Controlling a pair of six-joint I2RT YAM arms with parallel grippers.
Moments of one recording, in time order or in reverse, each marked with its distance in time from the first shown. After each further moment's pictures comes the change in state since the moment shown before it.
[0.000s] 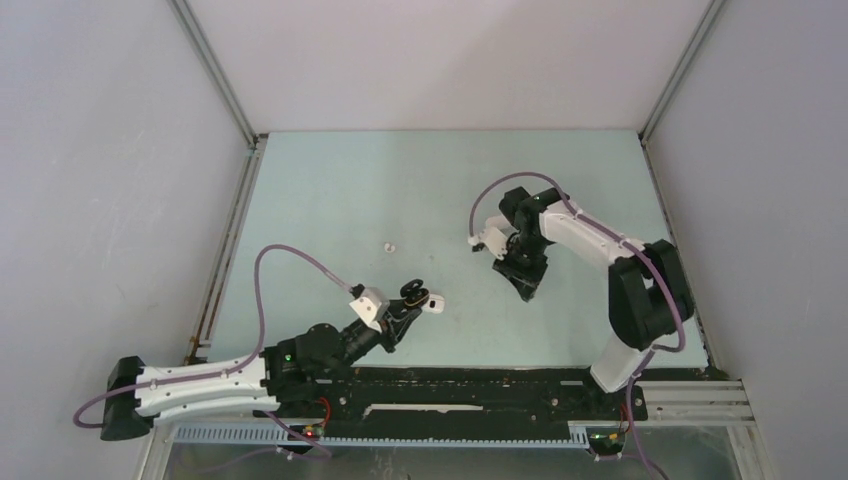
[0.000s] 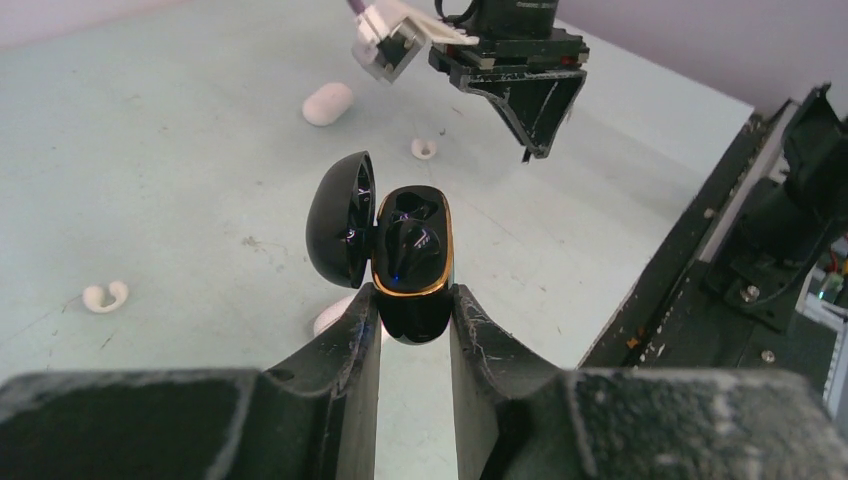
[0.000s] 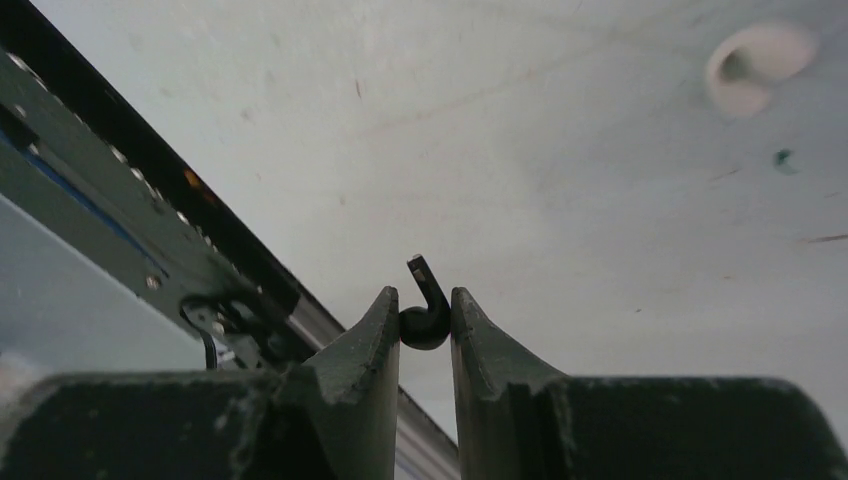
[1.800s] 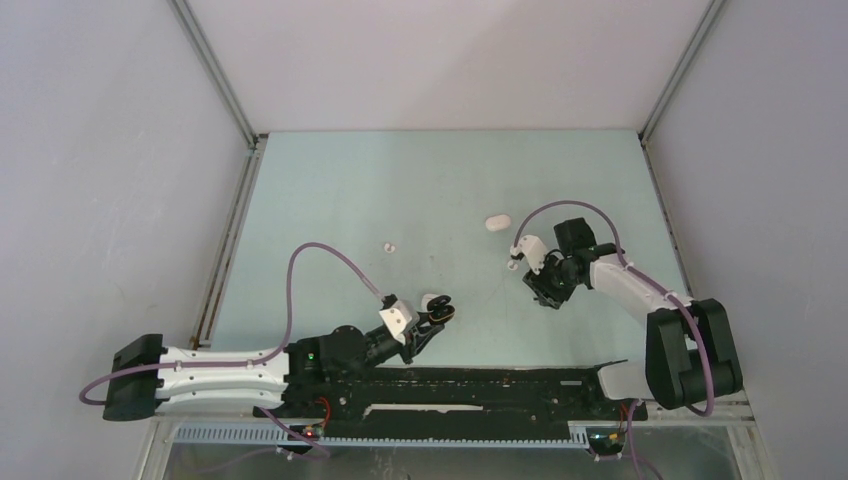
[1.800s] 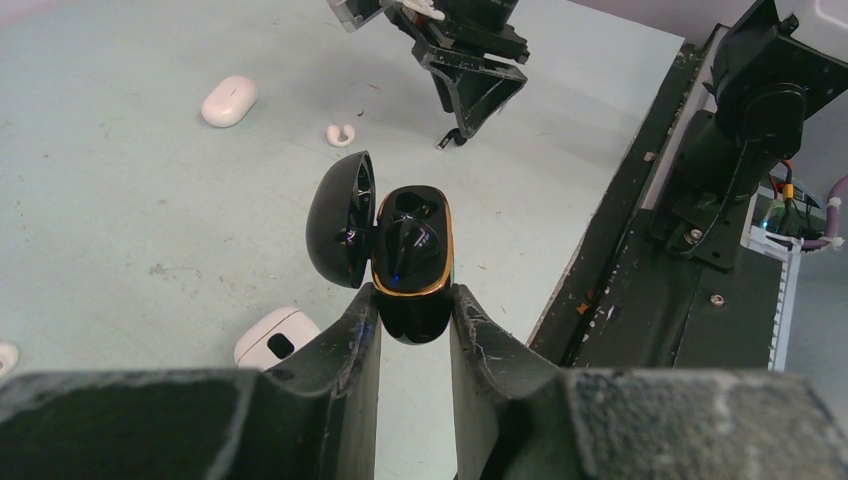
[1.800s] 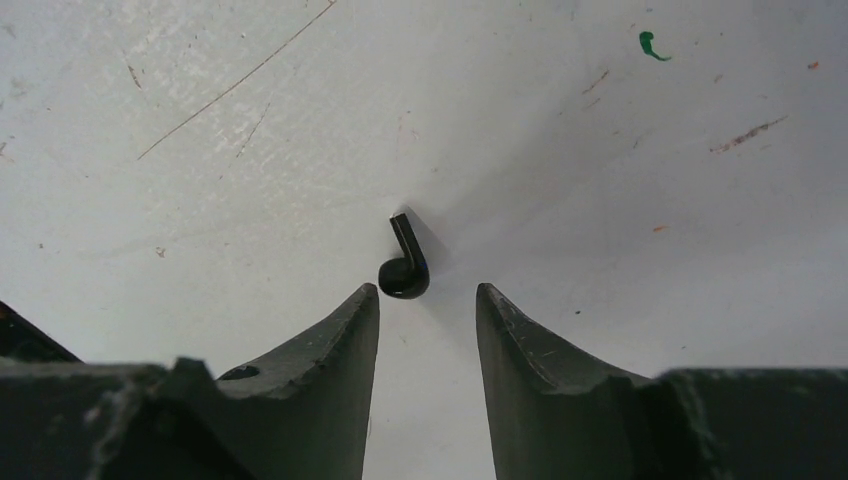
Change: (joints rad) left arm -0.066 0.264 0.029 0.178 0.120 0.042; right arm -0.275 -0.327 -0.540 0.525 -0.043 -0.109
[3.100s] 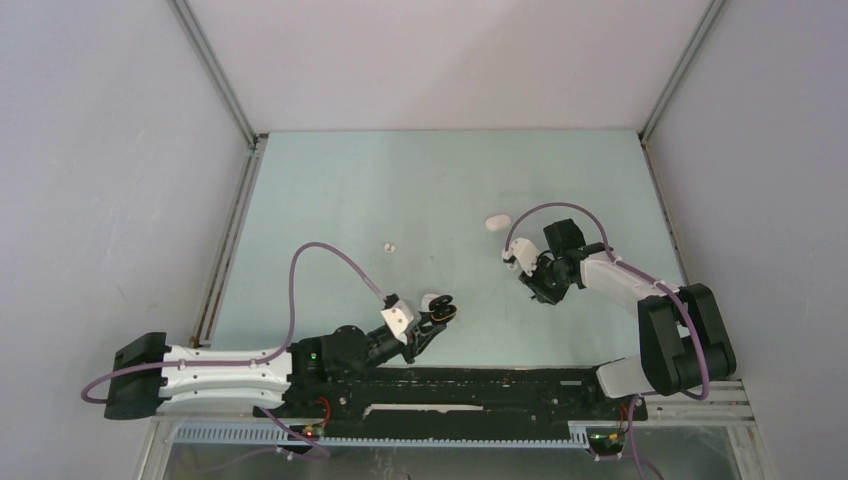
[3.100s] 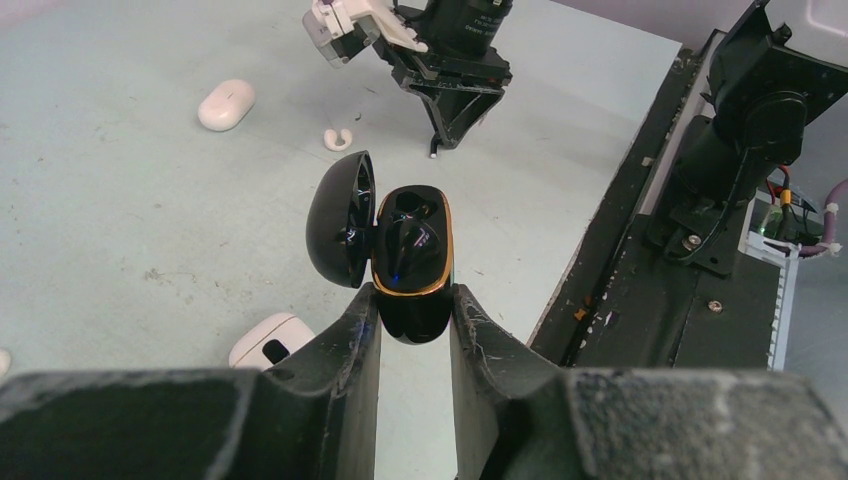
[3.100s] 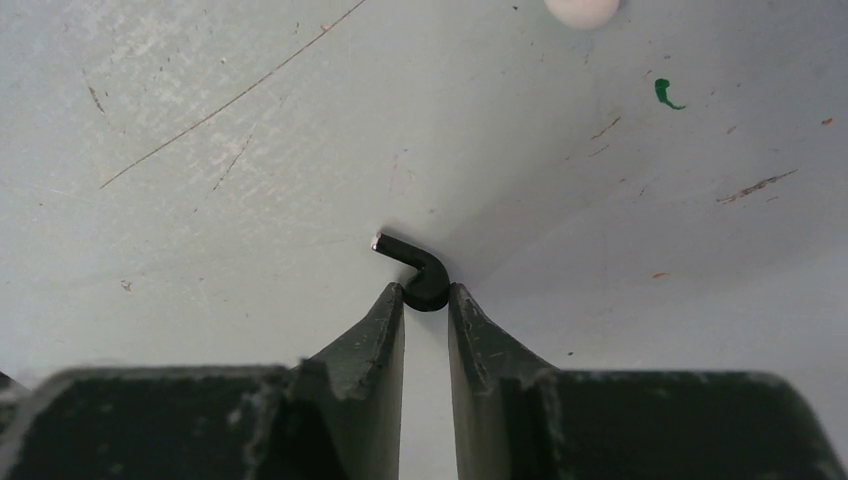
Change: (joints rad) left arm 0.000 0.028 0.000 0.034 0.000 -0.002; right arm 0.057 0.079 -0.003 0.068 0.050 -0.018
